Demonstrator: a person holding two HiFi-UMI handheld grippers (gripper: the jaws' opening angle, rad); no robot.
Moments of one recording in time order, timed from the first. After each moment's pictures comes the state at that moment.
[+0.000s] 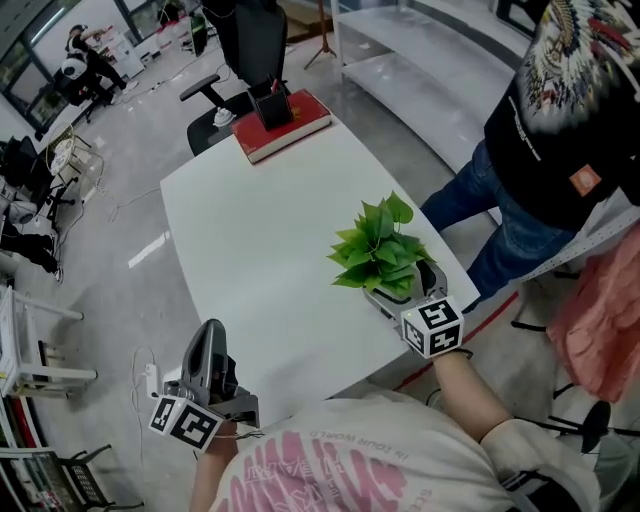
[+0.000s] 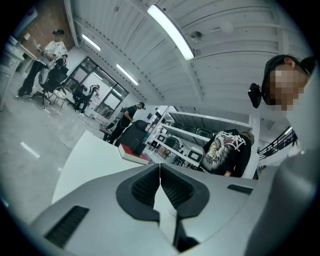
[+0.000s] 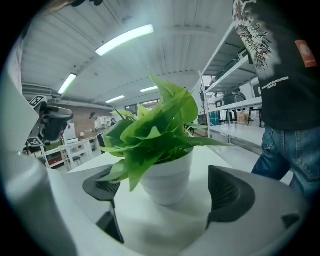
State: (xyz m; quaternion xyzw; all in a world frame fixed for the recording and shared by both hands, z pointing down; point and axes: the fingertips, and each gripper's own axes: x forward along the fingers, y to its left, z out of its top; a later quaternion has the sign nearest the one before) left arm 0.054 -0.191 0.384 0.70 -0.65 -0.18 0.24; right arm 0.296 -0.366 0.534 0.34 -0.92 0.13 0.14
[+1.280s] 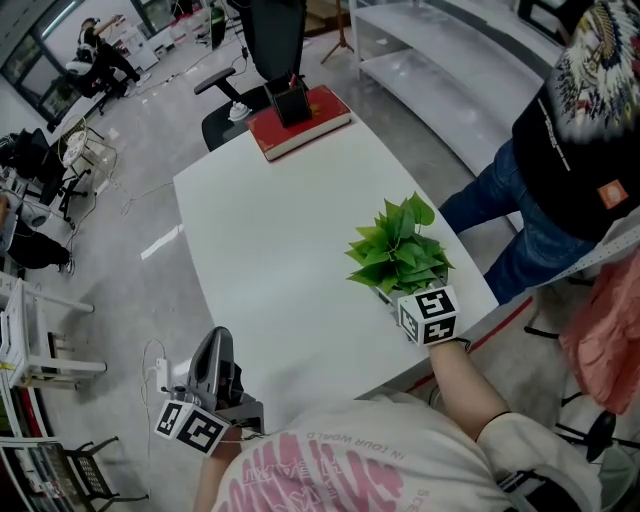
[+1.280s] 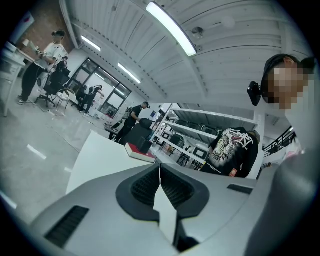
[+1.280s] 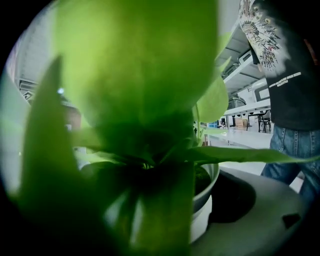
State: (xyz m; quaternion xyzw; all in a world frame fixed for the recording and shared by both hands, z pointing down) left arm 0.039 -0.172 0.395 0.68 -0.67 -0.16 0.25; right arm 0.257 -0.390 0.528 0.36 -0.92 0.11 0.11
